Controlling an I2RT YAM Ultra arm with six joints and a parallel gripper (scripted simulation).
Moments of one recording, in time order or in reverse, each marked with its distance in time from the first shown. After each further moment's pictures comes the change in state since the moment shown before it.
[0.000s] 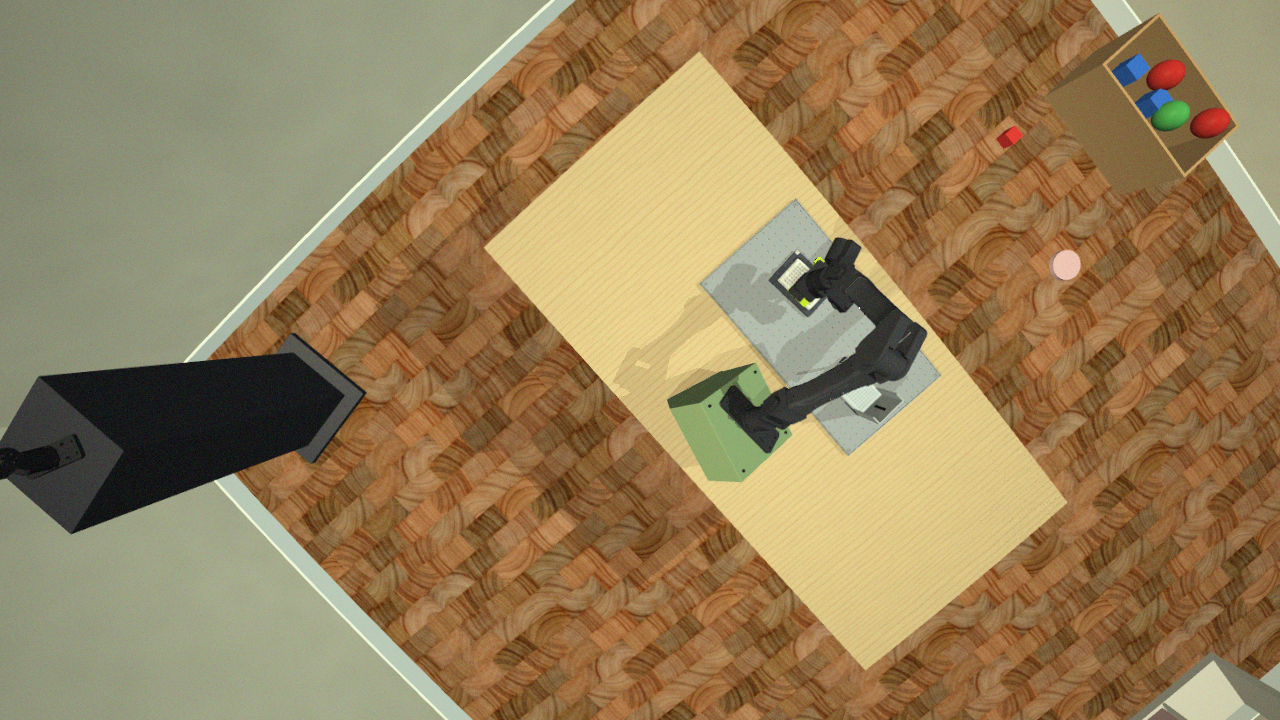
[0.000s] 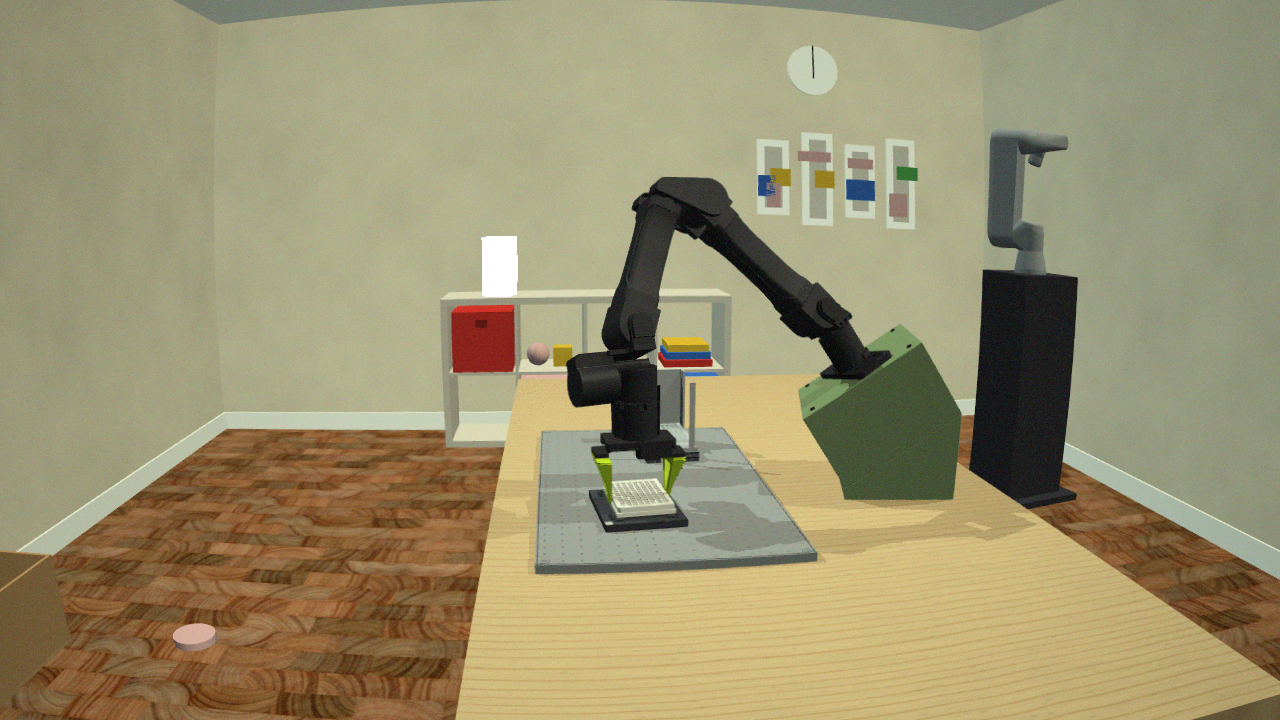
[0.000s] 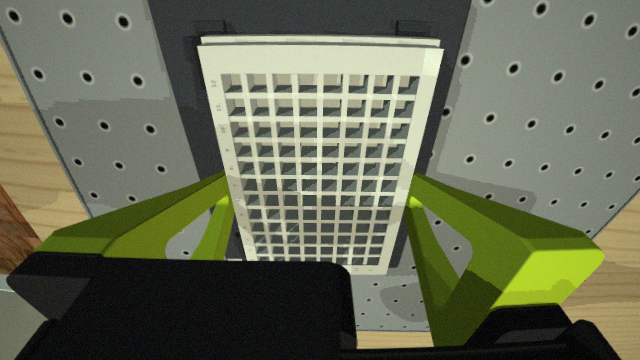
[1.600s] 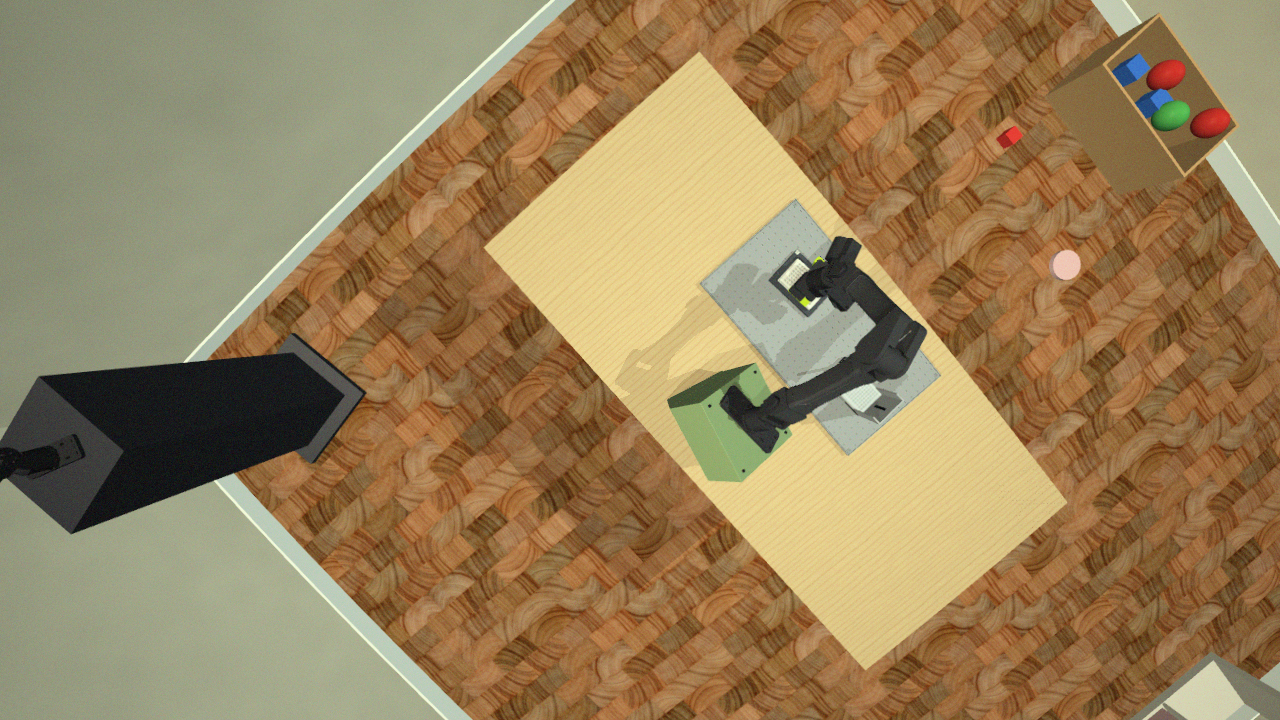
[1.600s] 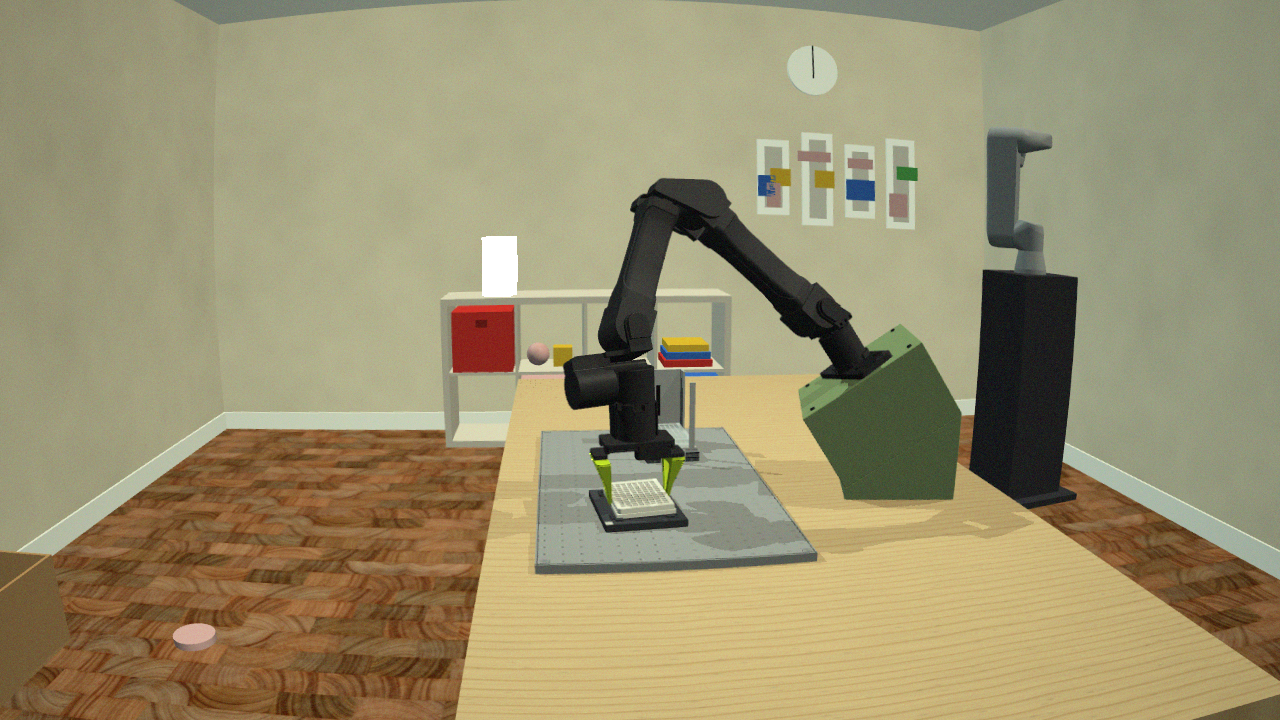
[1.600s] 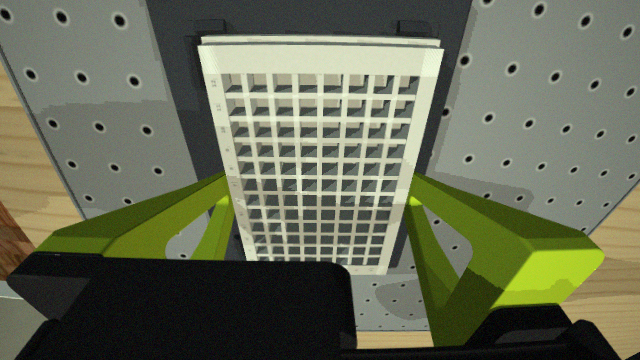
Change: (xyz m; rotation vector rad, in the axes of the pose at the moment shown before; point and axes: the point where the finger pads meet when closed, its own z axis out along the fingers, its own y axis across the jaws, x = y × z) arm 0.000 0.000 0.001 0.022 -0.002 -0.006
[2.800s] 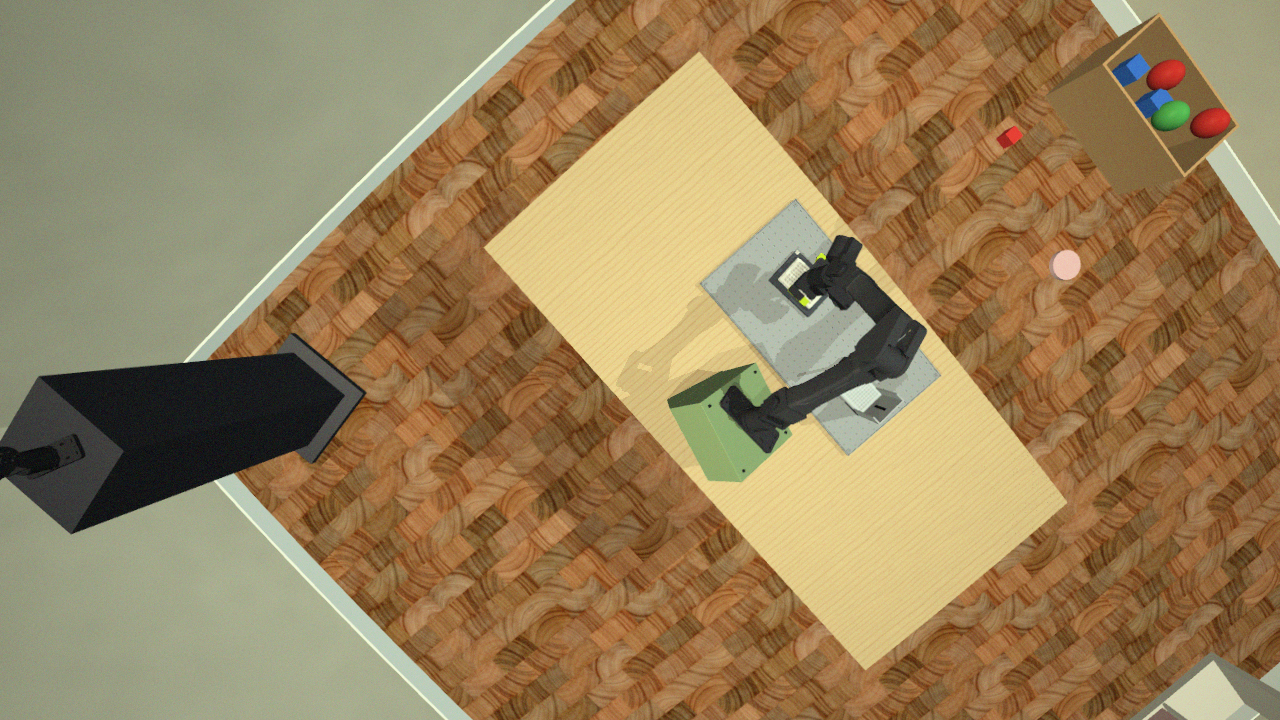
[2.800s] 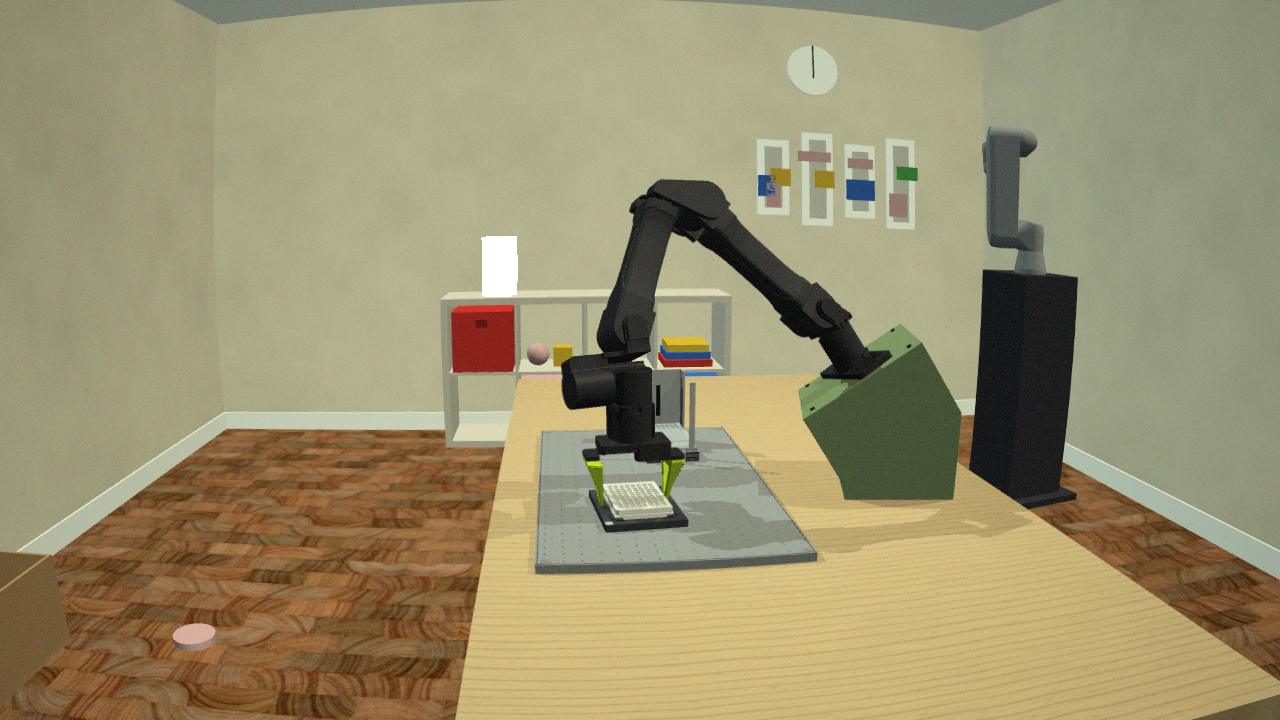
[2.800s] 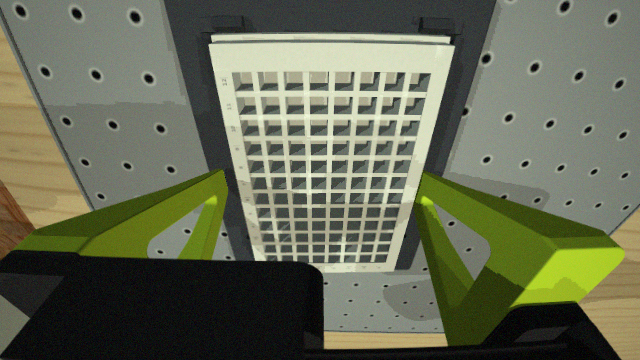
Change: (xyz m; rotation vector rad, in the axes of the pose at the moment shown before) arm 0.001 0.008 0.002 -0.021 0.004 0.005
